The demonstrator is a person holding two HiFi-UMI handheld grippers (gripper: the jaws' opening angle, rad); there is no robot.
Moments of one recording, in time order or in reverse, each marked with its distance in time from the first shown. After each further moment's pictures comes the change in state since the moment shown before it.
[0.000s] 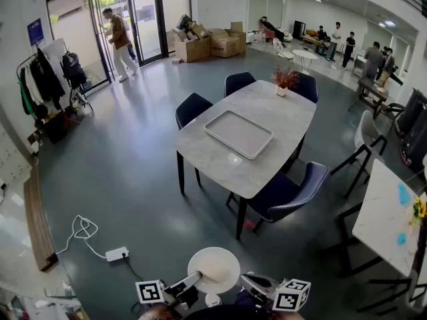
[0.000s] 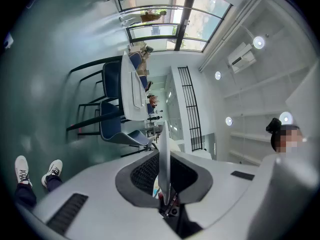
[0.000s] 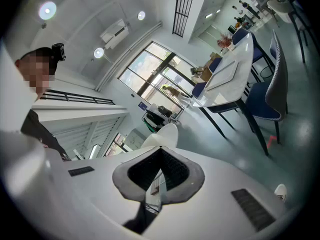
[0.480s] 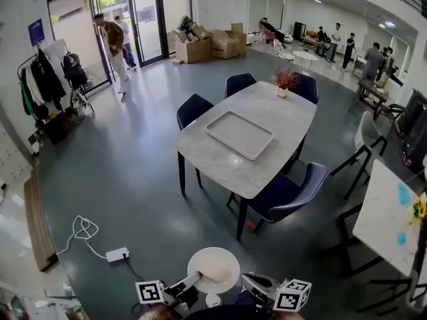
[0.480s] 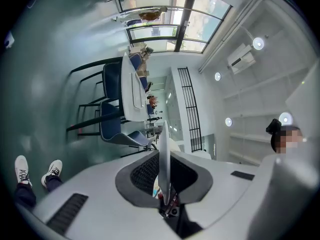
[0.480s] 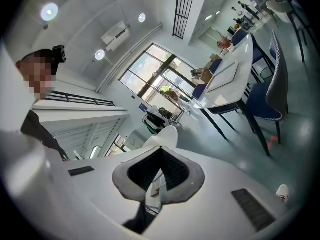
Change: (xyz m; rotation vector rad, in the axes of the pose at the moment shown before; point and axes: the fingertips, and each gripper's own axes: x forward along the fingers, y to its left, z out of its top) left arm -0.005 0.001 0.005 0.009 -0.005 0.001; right arm 0.002 0.007 0.010 -0.047 -0.014 -0.016
